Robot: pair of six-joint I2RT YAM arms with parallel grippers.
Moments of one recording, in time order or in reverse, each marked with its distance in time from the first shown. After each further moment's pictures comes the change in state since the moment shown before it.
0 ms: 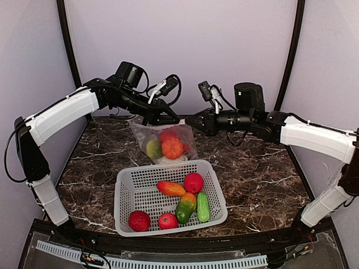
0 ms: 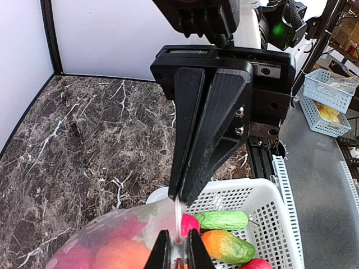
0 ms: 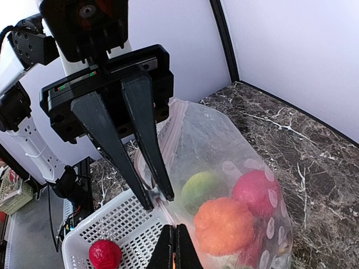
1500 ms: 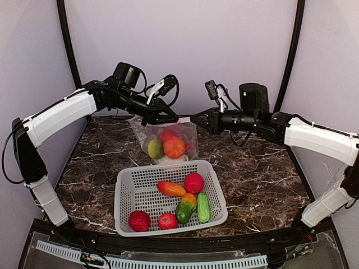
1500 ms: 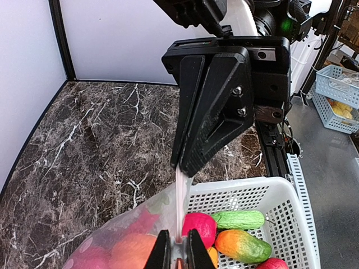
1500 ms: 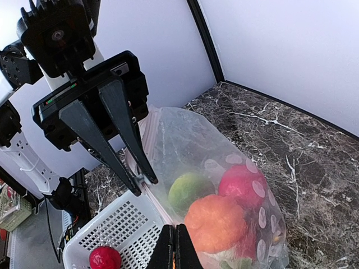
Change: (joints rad) left arm 0.010 -0.032 -0.051 0.061 -0.059 0.031; right arm -0.024 -0.042 -0.036 -0.002 0.057 0.060
